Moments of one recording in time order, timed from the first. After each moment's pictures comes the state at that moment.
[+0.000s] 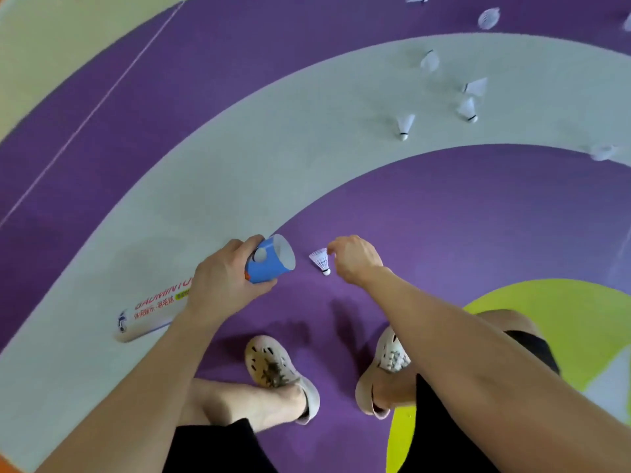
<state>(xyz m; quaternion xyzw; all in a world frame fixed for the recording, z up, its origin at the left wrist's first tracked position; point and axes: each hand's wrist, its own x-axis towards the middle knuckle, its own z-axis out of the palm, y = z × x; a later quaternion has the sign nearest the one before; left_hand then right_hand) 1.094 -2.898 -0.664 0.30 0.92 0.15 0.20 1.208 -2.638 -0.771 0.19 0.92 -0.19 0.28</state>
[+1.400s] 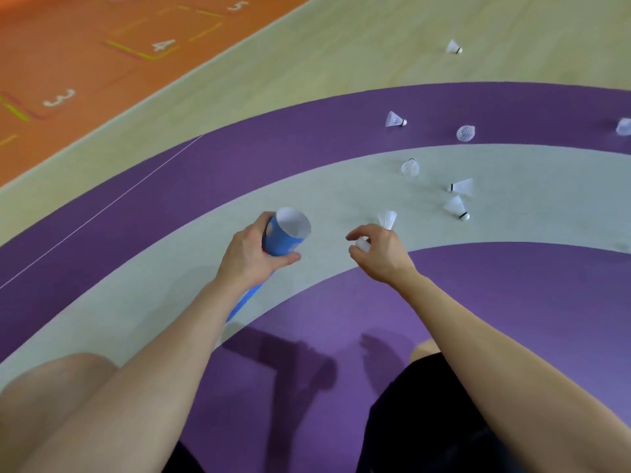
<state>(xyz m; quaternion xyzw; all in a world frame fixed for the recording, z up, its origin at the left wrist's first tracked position) 1.023 -2.630 -0.754 0.26 0.90 0.33 0.11 1.155 -2.383 -0.795 0.24 0.88 -0.40 -0.04</state>
